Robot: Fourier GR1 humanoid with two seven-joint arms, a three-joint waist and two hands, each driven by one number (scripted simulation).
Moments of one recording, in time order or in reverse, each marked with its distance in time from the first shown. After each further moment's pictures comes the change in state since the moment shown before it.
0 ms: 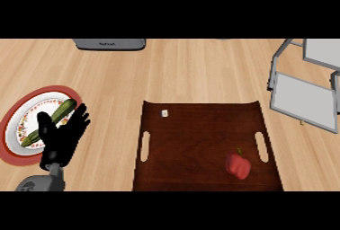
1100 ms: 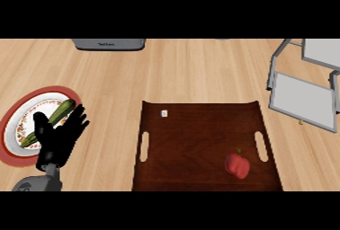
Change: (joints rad) left arm 0.004 0.001 0.031 0.001 -0.006 -0.036 0.014; right arm -0.138 0.020 -0.177 0.210 -0.068 -0.117 -0.073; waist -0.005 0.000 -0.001
